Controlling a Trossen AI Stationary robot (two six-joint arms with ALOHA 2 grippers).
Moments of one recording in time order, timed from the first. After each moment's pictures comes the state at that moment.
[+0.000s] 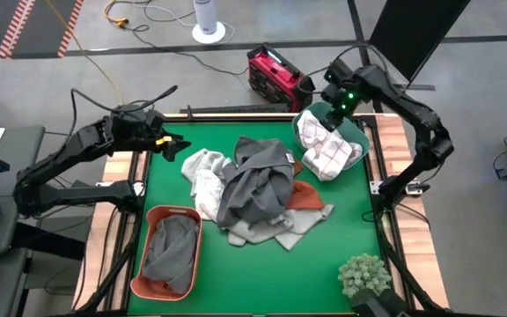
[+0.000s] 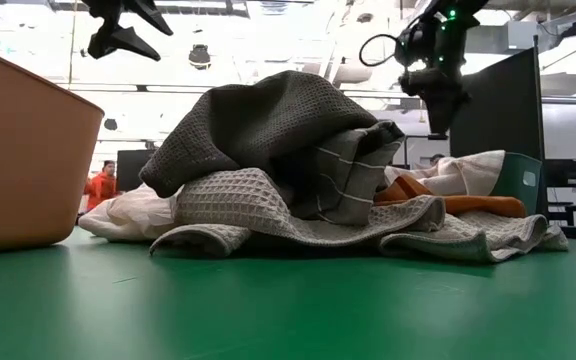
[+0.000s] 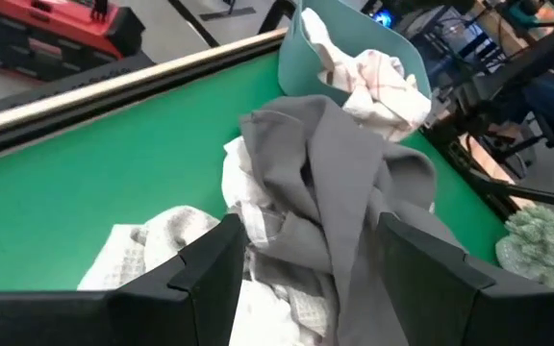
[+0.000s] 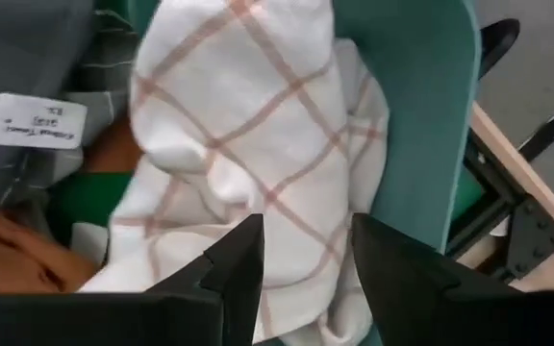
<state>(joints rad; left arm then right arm) 0.50 0.81 1.09 -0.79 0.05 -0.50 -0.89 1.57 1.56 -1.35 0.01 -0.11</state>
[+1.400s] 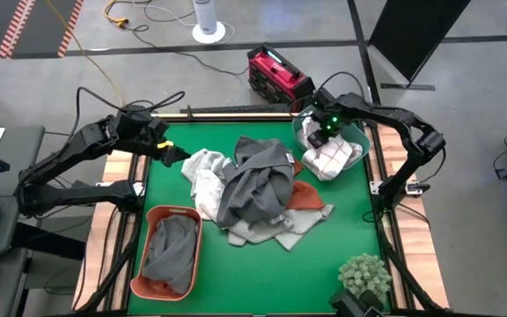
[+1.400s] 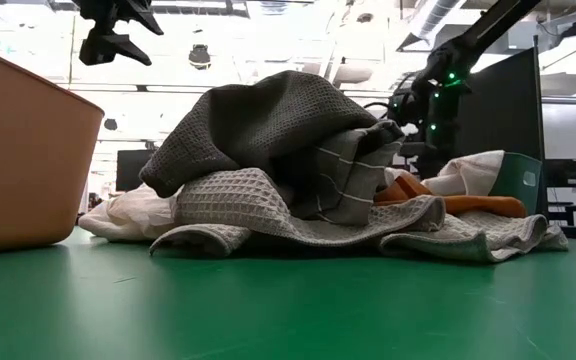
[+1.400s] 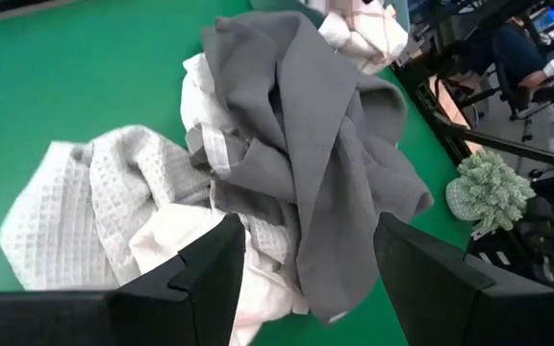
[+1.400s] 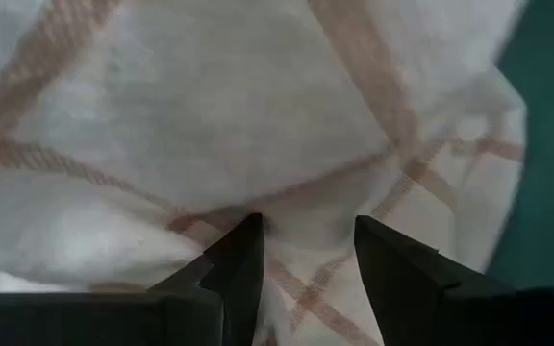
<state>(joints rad) 0.53 0.84 1.09 -0.89 0.26 -0.55 -0.86 1.65 1.14 -0.87 0.00 0.02</state>
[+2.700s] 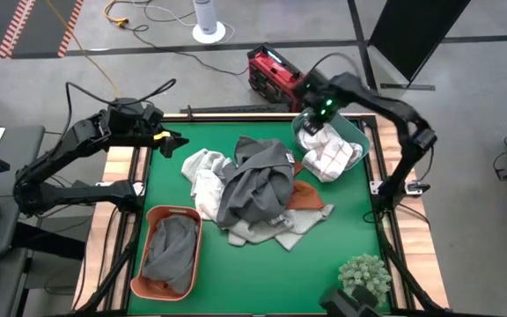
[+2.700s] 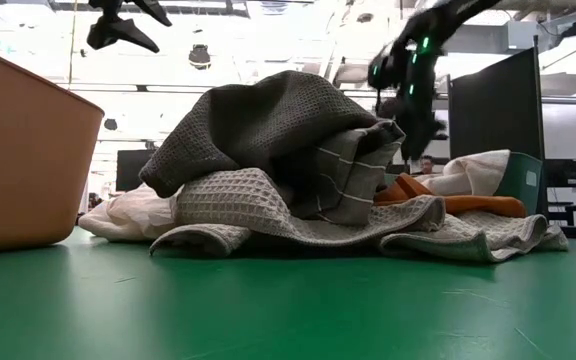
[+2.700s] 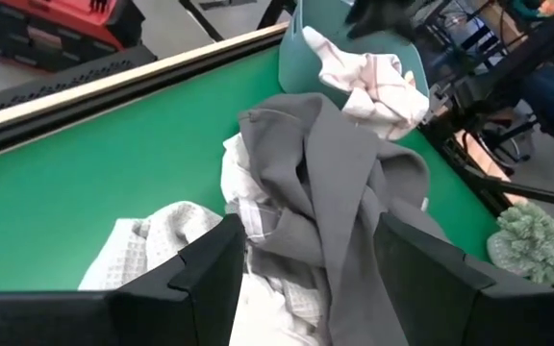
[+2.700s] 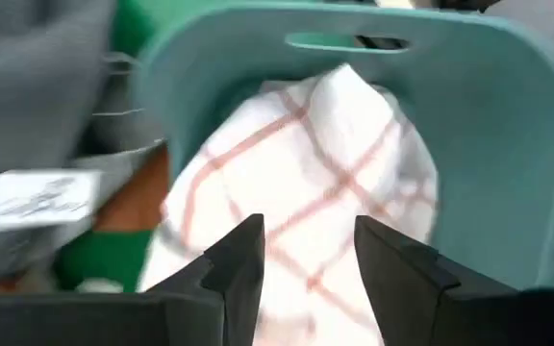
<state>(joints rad) 0.53 0.85 1.19 -0.88 0.09 -0.50 -0.80 1.72 1.54 -1.20 0.01 -0.03</state>
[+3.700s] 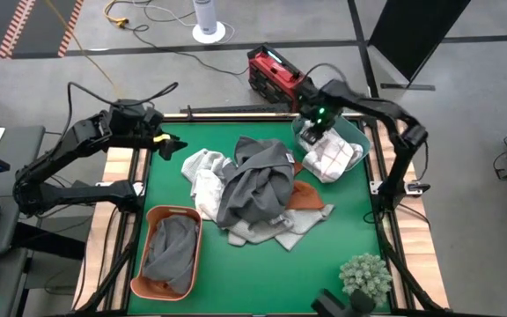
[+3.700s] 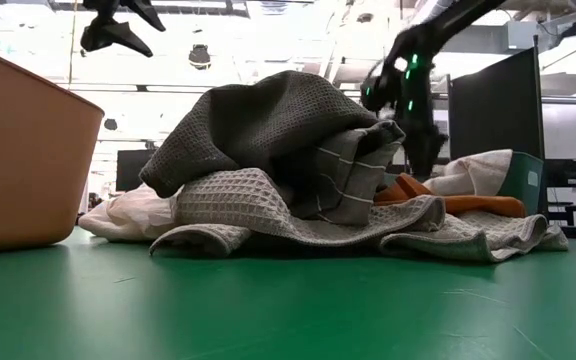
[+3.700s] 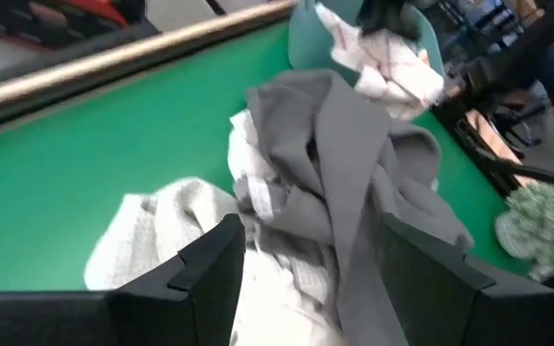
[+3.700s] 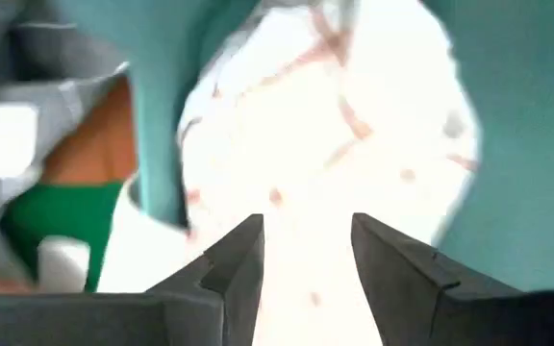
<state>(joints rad) 0.53 0.85 1.19 -0.94 0.11 -0.49 -0.76 1.80 1.51 -1.27 0.06 -0.03</state>
